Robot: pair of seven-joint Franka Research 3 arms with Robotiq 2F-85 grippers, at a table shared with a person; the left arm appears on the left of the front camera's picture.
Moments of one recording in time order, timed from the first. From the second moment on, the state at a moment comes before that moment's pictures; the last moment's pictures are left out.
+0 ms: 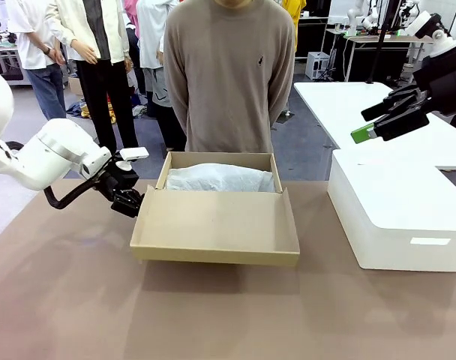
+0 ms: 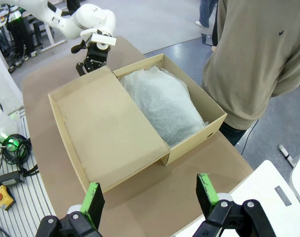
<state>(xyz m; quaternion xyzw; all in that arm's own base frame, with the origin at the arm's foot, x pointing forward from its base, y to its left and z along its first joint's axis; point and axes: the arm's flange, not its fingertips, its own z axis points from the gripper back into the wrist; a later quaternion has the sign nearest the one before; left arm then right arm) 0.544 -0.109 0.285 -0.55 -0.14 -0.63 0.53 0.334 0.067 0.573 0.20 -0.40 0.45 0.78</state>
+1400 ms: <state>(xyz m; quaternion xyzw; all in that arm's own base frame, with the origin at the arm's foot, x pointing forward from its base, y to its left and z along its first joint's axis) 0.564 -0.080 0.359 -0.50 -0.31 -0.52 0.62 0.334 0.067 0.573 0.20 -0.40 0.45 0.78</state>
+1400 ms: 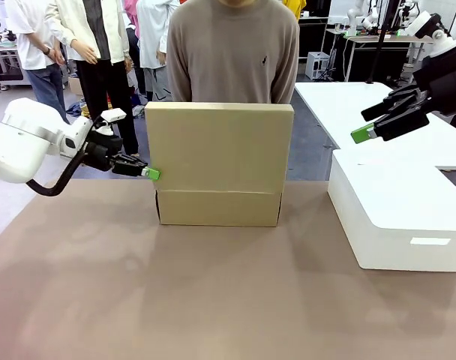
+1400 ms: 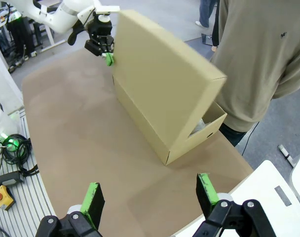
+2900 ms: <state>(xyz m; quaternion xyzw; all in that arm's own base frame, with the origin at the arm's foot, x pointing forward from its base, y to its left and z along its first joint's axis) 0.576 -0.081 0.368 -0.45 -0.35 -0.49 0.66 0.334 0.067 0.573 0.20 -0.40 0.45 0.78</state>
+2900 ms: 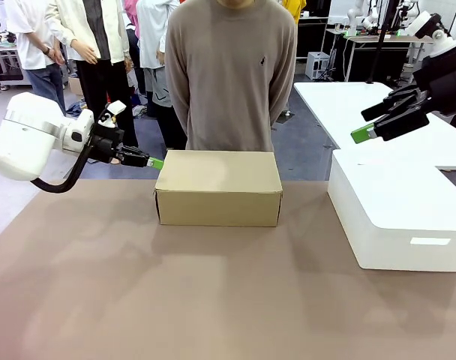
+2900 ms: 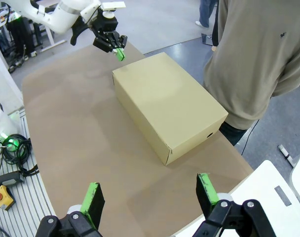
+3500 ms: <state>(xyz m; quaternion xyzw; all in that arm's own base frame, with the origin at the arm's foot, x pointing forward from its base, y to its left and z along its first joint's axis) 0.572 -0.079 0.402 -0.41 -0.34 -0.53 0.67 0.347 0.080 0.582 0.19 -0.38 0.45 0.79</state>
